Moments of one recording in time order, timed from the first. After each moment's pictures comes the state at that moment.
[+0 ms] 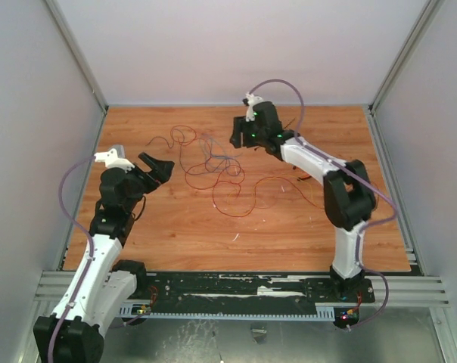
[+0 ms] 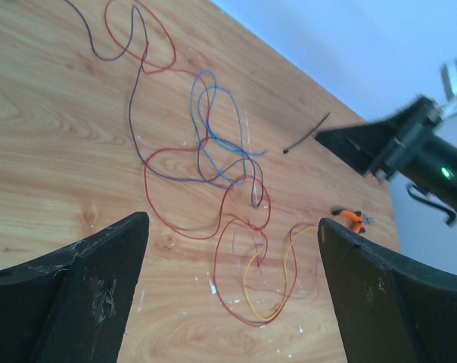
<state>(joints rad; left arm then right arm) -0.11 0.73 0.56 -0.04 0.07 -0.69 0.51 1.90 1.48 -0.10 -0.10 0.28</state>
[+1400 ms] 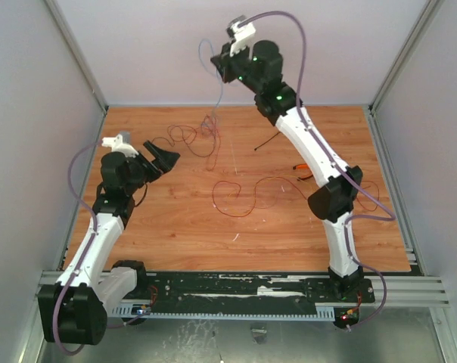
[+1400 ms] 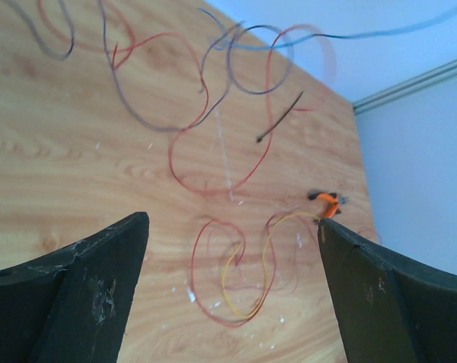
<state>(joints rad) -0.04 0.93 0.61 0.04 0.29 -0.69 0.58 2.18 2.41 -0.19 -0.18 0.05</state>
